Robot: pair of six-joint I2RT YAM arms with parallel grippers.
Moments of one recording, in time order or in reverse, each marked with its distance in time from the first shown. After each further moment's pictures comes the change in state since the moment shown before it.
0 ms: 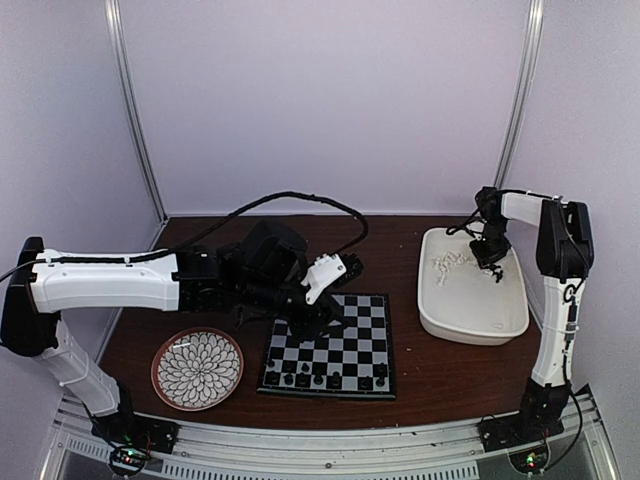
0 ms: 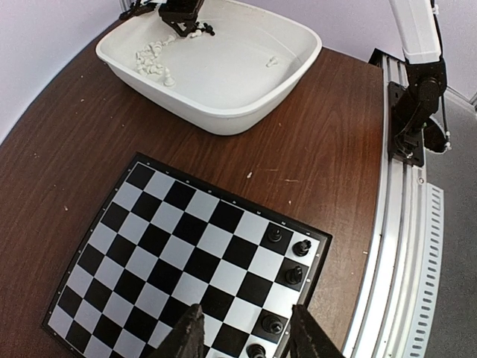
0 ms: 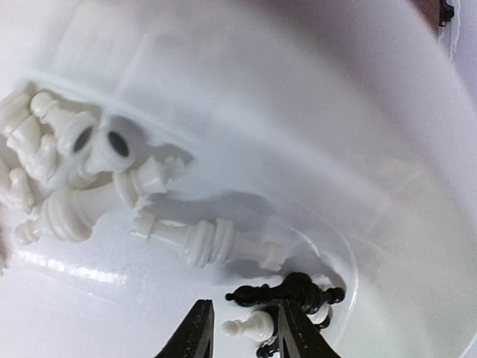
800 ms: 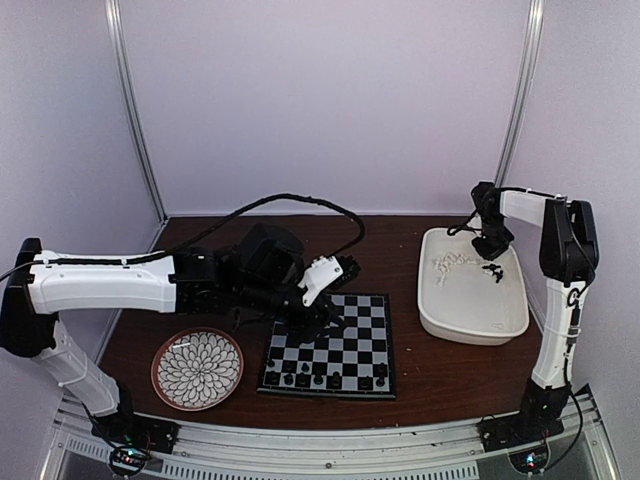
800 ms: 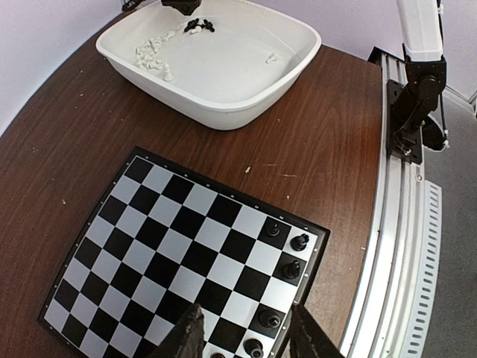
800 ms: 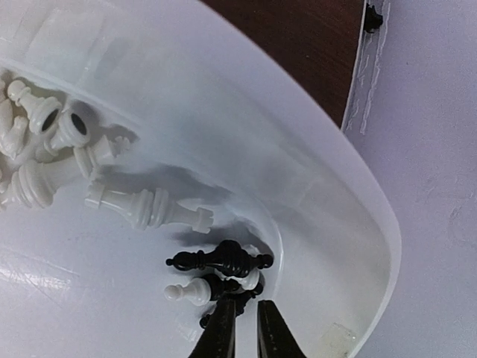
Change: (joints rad) left arm 0.000 -0.015 -0.023 0.001 0.003 -0.011; right arm 0.042 -0.082 -0.064 0.038 0.194 -0.061
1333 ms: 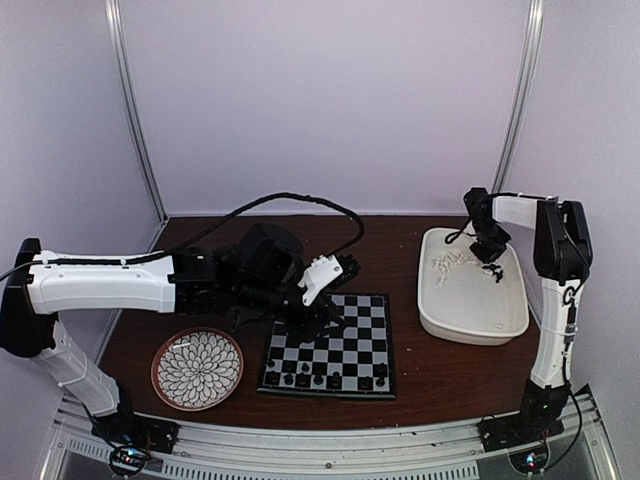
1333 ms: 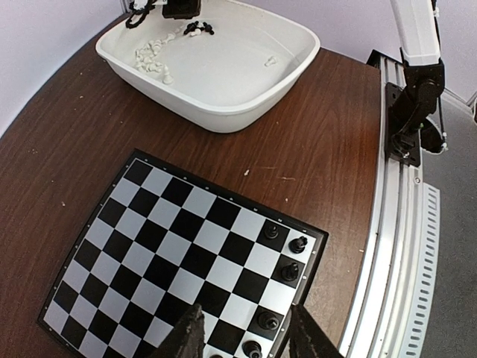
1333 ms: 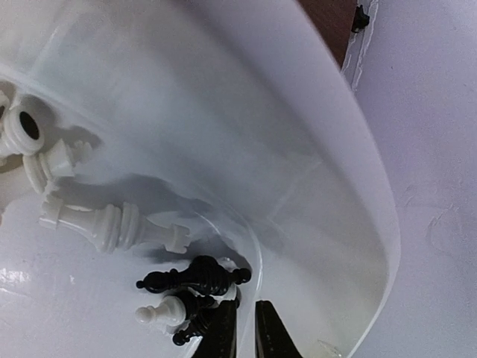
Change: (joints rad) left arm 0.000 -0.004 -0.001 0.006 0.003 -0.004; right arm 0.021 0.042 -0.016 0.061 0.149 -0.070
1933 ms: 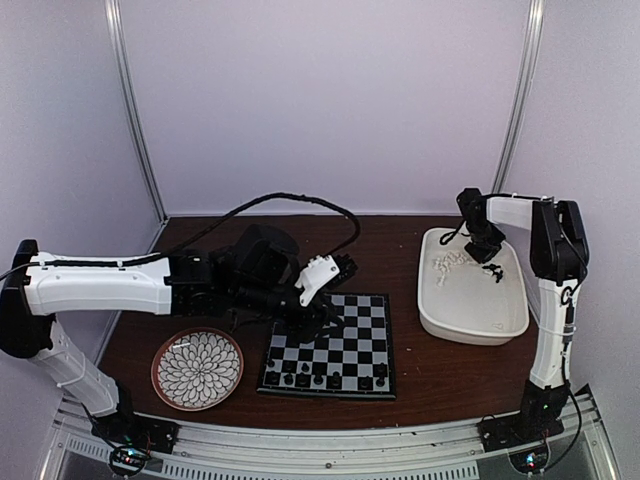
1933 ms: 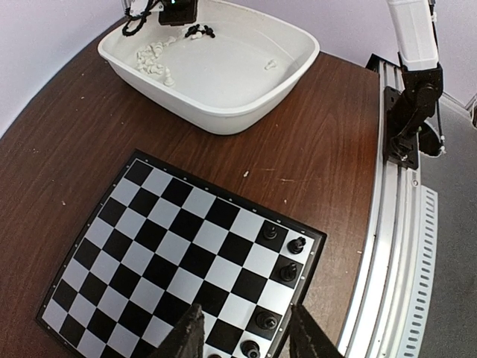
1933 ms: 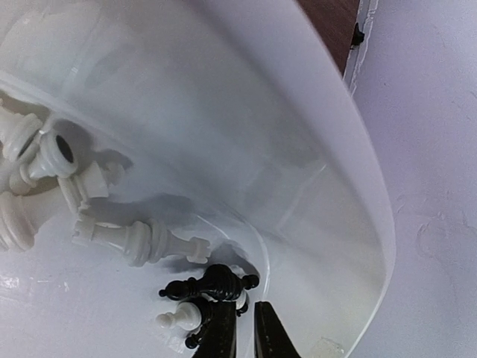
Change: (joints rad) left arm 0.000 -0.020 -0.026 0.022 0.000 -0.011; right arm 0.045 0.011 -0.002 0.023 0.052 0.005
